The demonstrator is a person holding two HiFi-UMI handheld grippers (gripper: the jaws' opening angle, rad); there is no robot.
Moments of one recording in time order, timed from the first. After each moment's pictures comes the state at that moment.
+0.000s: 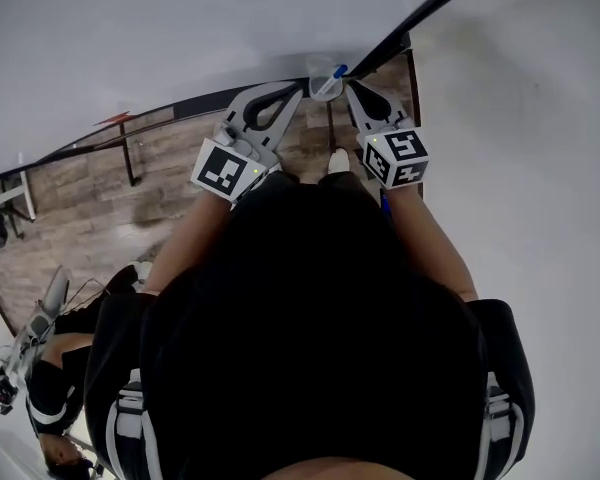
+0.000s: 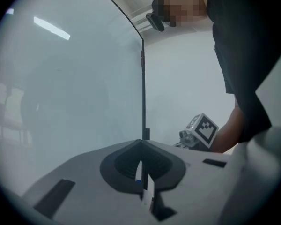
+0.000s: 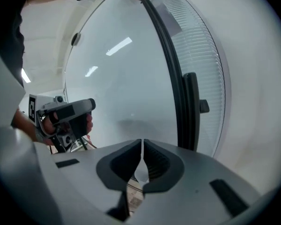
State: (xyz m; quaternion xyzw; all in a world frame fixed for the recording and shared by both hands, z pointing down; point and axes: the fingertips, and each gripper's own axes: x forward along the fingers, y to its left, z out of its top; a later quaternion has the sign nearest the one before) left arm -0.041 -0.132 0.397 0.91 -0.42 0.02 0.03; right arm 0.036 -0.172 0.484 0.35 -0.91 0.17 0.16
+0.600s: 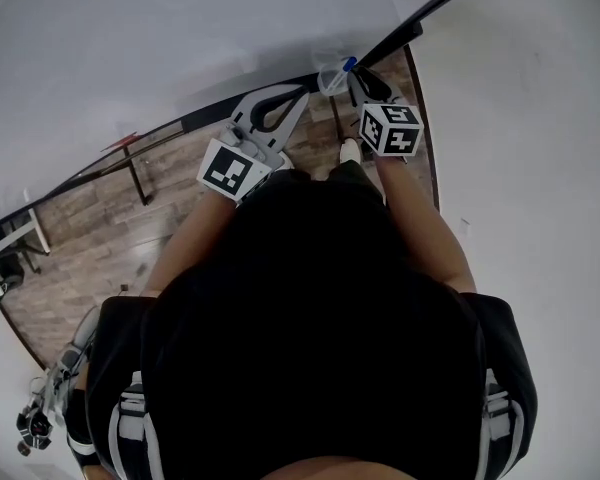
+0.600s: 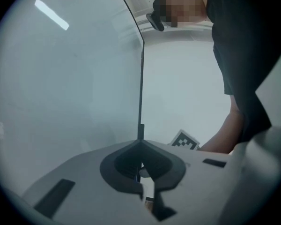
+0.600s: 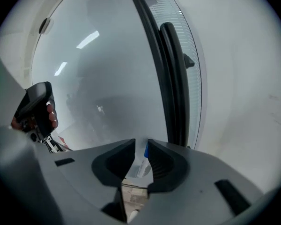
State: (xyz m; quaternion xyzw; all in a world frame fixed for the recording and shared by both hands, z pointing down) left arm -0.061 -0.125 0.413 0.94 -0.34 0.01 0.05; right arm 0.037 -0.195 0.558 0.47 -0.82 0.25 0.19
